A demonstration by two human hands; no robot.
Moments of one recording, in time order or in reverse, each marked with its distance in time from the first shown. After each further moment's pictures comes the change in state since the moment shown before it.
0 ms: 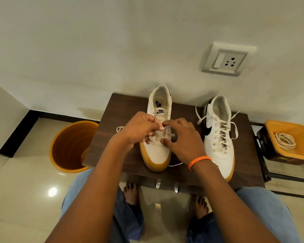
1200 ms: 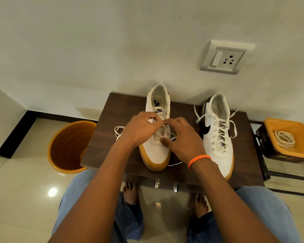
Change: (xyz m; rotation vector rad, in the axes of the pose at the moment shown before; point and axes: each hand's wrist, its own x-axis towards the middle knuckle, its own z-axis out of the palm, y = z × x) left_hand 0.016 -0.010 0.013 0.294 0.170 0.123; right_hand 0.001 0.003 0.000 0.064 -0.028 0.021
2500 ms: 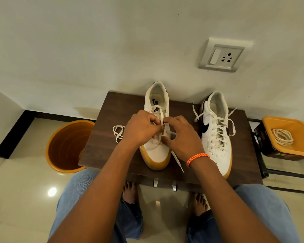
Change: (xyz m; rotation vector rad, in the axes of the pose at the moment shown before) left_hand 0.005 -0.002 0.013 0.103 0.046 0.014; right_hand 0.000 0.002 0.001 0.053 0.020 0.011
